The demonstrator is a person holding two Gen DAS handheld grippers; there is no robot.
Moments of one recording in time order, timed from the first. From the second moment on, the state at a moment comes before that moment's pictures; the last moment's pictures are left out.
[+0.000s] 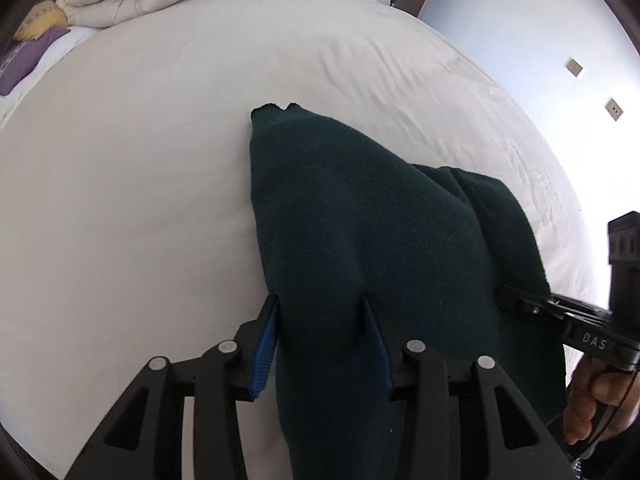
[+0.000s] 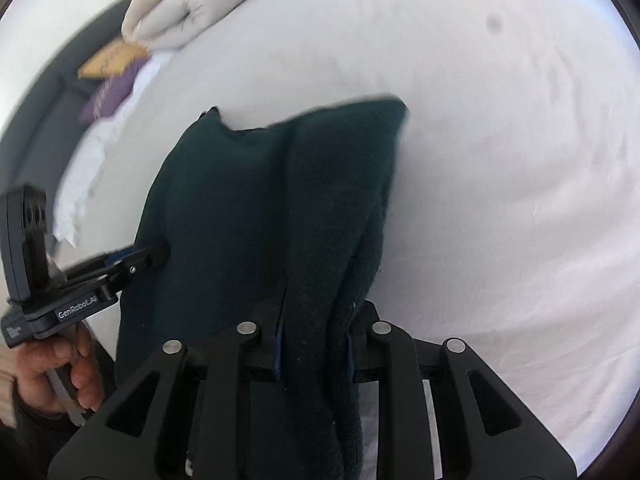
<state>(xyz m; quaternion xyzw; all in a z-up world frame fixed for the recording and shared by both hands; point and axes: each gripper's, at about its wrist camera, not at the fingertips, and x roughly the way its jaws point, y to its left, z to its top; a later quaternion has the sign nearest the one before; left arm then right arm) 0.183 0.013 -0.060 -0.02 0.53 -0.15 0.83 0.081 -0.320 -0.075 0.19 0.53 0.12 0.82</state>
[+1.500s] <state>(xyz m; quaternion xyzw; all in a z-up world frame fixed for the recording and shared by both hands) -0.044 0.024 0.131 0.05 0.15 -0.02 0.99 -0.112 -0.273 0.164 0.01 0.05 0.01 1.00</state>
